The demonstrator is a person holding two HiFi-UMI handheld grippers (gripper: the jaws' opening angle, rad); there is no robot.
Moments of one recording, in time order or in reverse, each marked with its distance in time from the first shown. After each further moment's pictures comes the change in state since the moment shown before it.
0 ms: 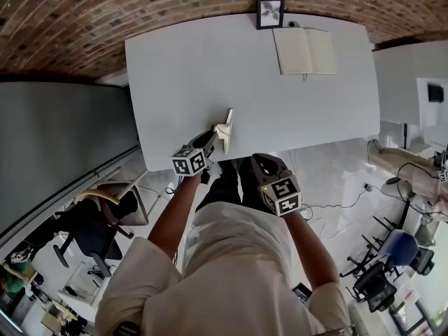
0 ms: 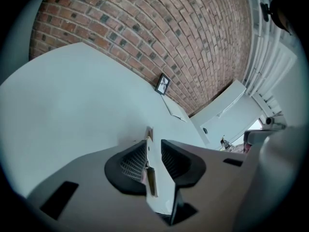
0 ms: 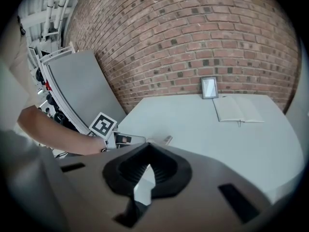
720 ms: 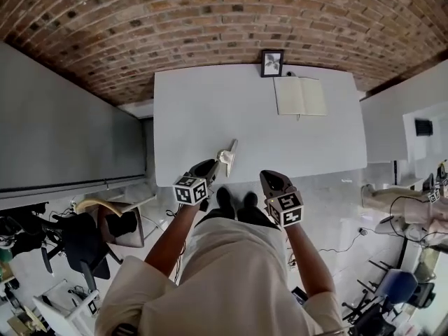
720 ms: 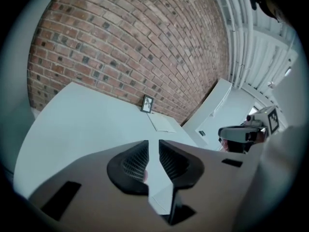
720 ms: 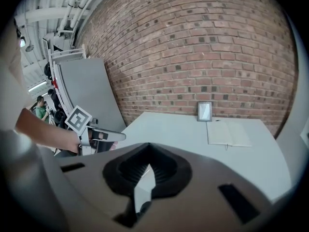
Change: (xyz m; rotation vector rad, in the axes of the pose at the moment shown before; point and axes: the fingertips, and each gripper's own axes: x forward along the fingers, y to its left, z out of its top) left arm -0.104 -0.091 0.047 0.184 -0.146 0.004; right arm -0.074 0.008 0.046 -0.113 -0.144 -0.046
